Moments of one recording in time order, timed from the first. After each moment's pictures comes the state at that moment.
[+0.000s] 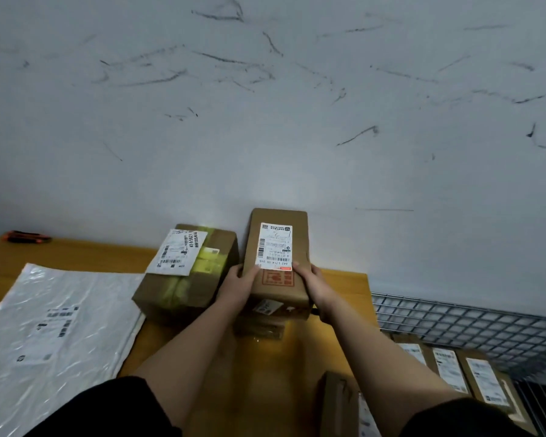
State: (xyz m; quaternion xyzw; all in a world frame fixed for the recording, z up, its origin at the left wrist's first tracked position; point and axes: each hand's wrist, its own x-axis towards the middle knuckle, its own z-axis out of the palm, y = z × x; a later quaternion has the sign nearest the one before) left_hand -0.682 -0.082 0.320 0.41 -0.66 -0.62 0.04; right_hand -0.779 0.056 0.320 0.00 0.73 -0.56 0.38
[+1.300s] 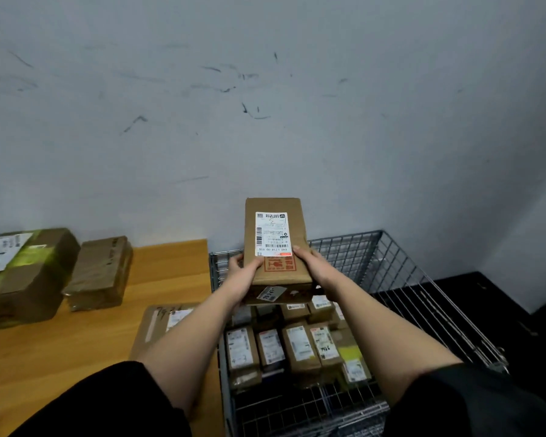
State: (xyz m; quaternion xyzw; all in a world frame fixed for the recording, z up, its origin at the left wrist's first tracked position) left_hand -0.678 0.355 0.369 0.24 -0.67 -0.70 -0.06; right_hand -0.742 0.524 0.374 0.05 0.74 -0.62 0.25
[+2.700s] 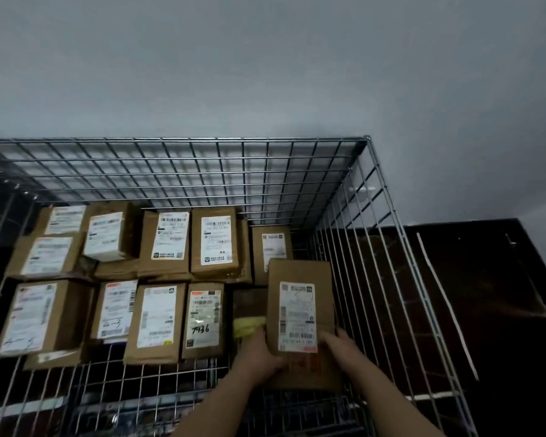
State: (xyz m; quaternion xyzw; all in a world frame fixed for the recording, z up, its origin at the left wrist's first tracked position) left_hand -0.923 0.759 -0.026 0.29 -0.71 -0.53 -0.35; right_hand -0.992 0.937 -0.064 0.28 0.70 -0.47 0.46
